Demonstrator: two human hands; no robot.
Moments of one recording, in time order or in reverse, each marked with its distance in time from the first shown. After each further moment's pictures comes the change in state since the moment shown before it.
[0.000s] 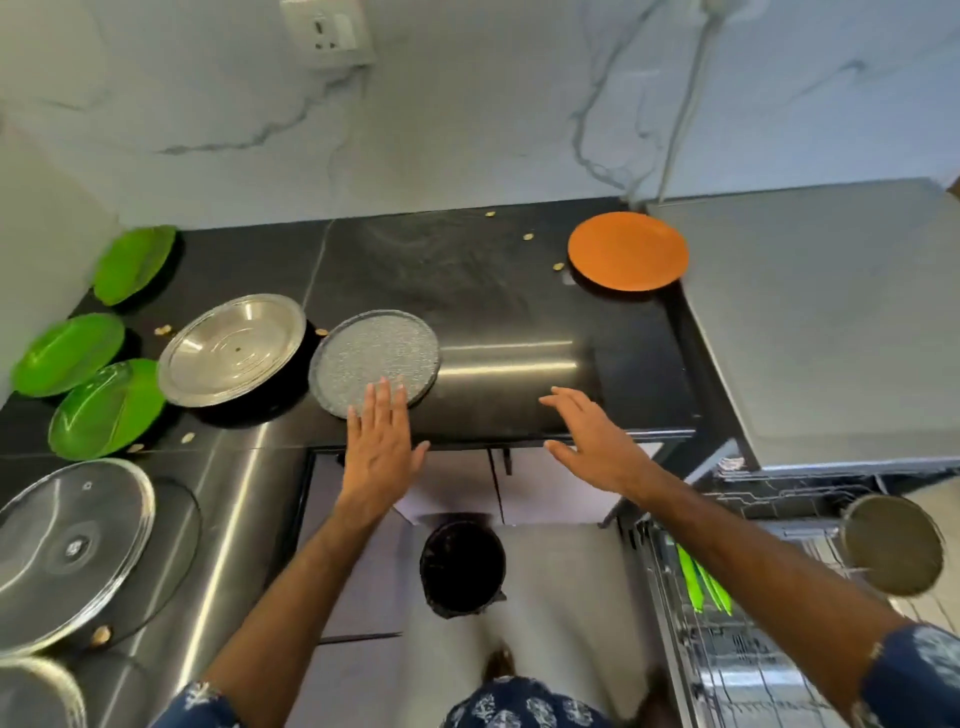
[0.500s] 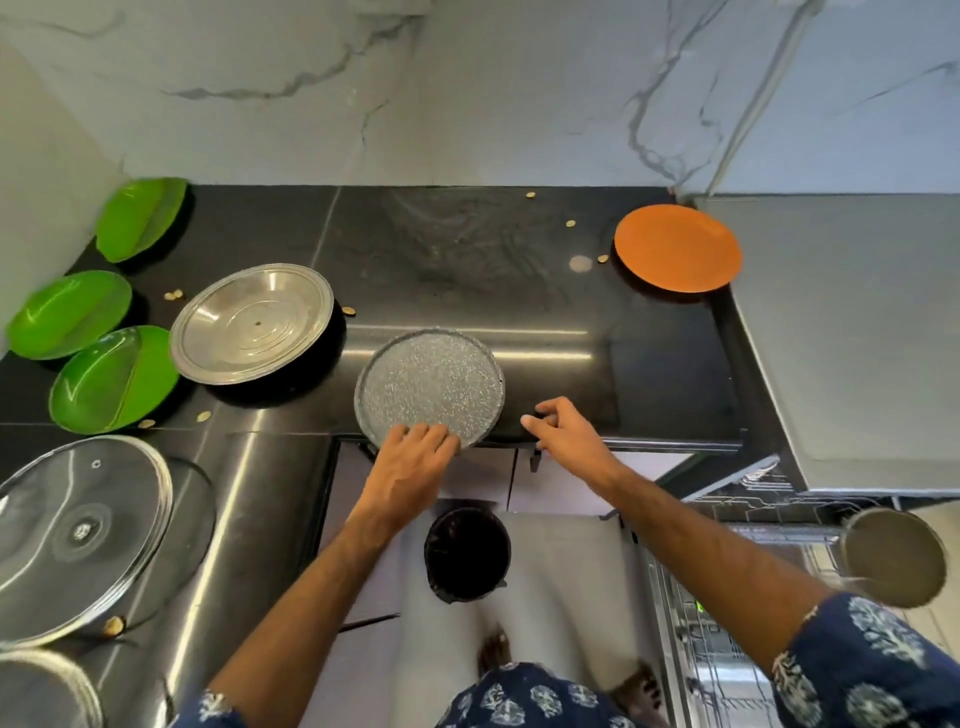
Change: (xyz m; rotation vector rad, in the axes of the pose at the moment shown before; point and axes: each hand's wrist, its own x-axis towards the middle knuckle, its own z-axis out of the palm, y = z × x) left_hand -0.013 -0.025 0.013 0.054 0.181 0.417; right_hand 0.061 -0.056 0.055 0.575 0.010 0.486
